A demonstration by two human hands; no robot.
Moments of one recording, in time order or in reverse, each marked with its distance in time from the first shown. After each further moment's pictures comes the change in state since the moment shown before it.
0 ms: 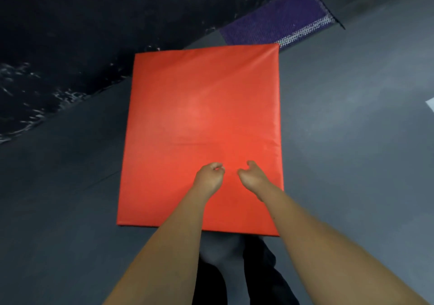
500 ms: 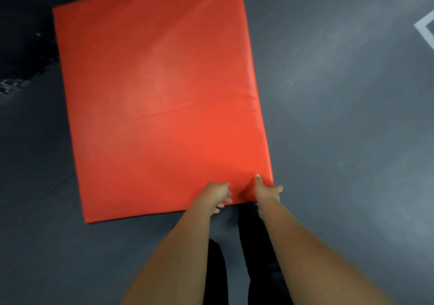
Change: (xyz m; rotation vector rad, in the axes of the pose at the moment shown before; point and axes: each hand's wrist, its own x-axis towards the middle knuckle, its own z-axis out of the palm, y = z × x) left_hand 0.007 -0.087 0.137 0.088 -0.432 -0.464; right_hand 0.028 0.198 0.055 0.640 0.323 0.651
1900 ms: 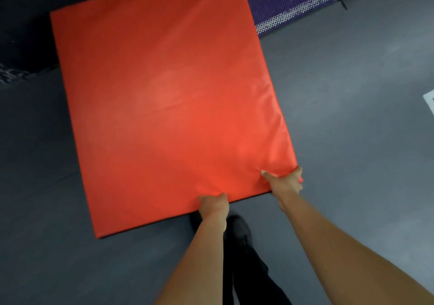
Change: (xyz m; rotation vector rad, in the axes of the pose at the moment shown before) left_hand 0.060 0.051 -0.055 -0.688 0.387 -0.020; right_hand -0.009 -0.164 0.027 -0.237 0.127 -0.429
